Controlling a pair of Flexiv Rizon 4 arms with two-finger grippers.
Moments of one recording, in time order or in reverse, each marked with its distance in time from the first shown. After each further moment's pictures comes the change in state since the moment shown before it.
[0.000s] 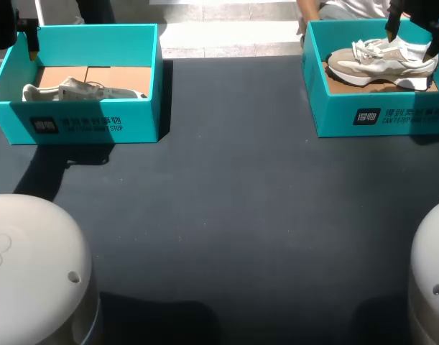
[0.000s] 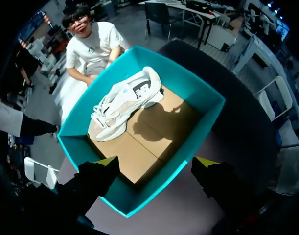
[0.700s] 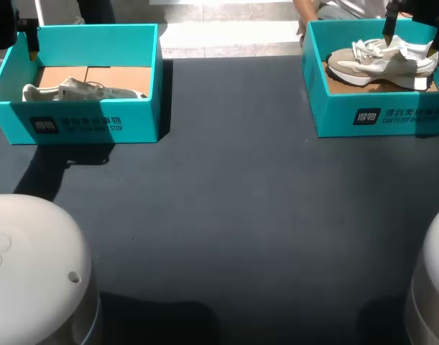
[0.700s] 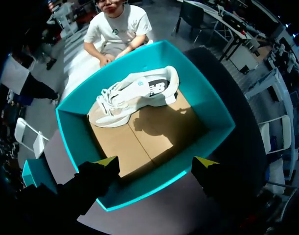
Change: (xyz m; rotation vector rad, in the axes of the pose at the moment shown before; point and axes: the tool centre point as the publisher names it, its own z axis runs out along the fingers) left arm 0.000 0.000 0.000 0.000 0.000 0.000; right arm 0.002 0.012 0.008 0.032 -0.016 -0.282
